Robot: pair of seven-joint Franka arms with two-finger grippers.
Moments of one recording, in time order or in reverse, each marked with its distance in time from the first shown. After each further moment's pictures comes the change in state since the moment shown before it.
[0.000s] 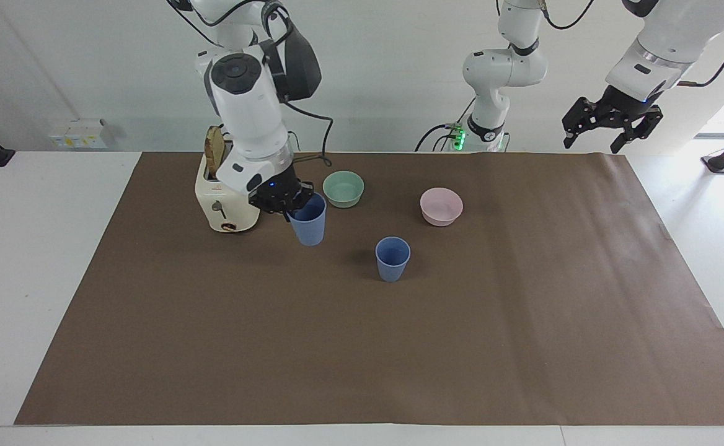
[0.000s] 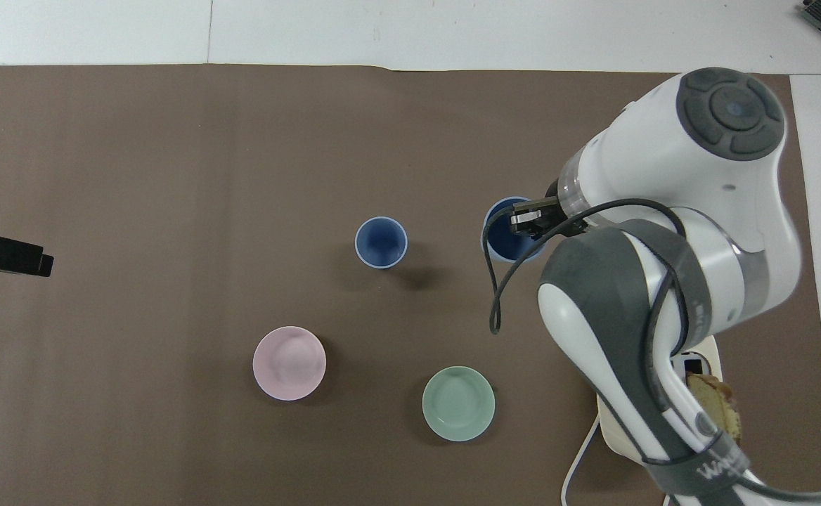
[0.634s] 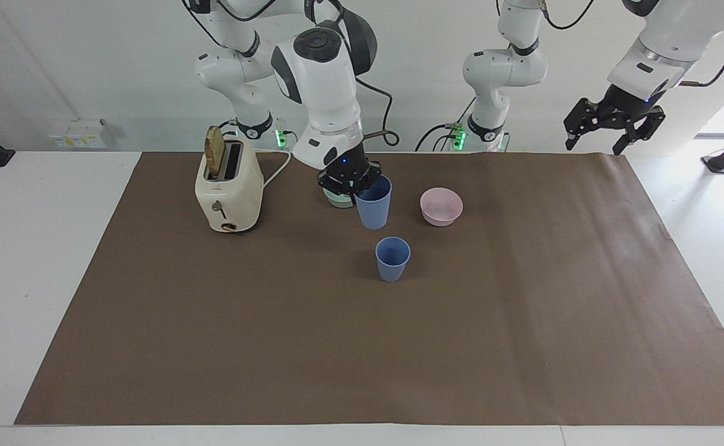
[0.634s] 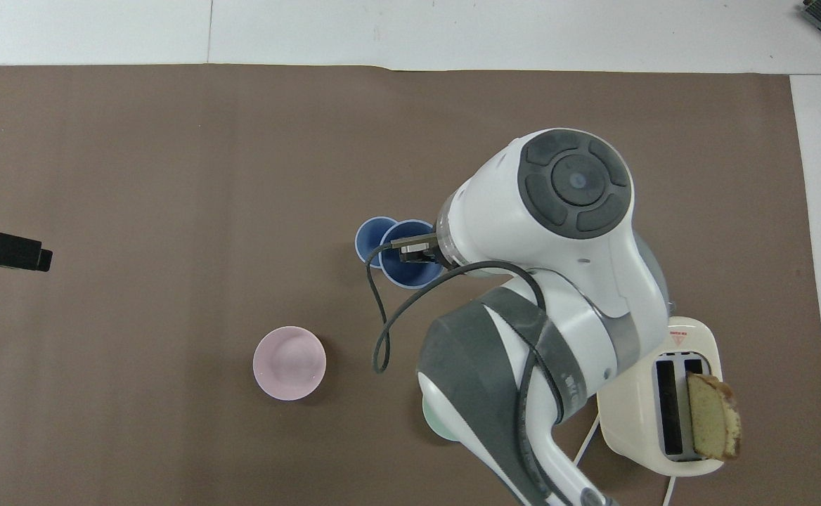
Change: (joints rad) left arm 0.000 0.000 0.002 0.000 -0.001 0.012 0.000; right arm 0.164 0.031 0.014 0.022 0.046 0.106 0.170
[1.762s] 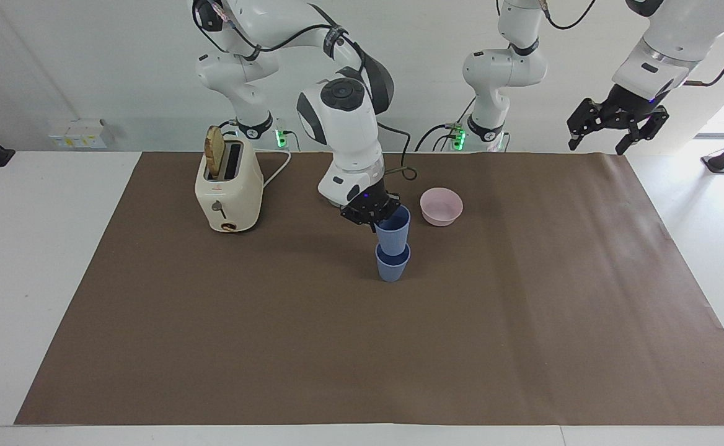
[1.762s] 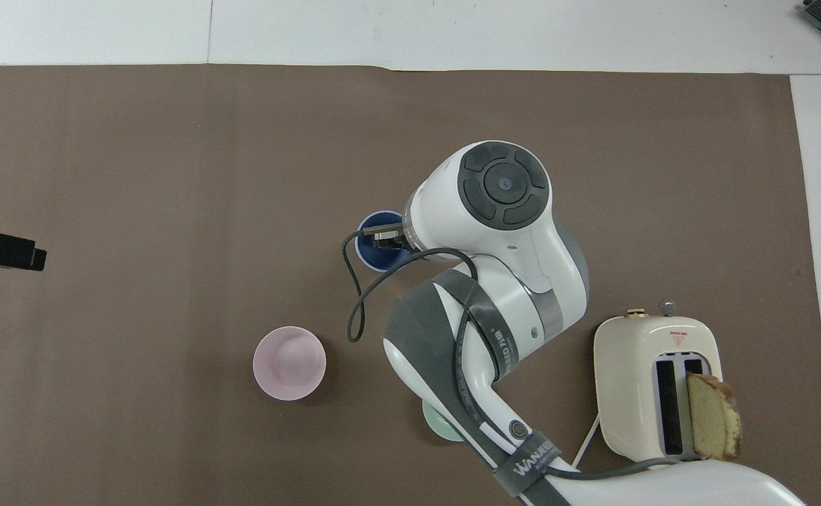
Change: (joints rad) left arm 0.001 0.000 0.009 0.000 0.000 0.000 0.000; right arm 0.022 0.123 -0.006 0.003 0.000 0.147 0.023
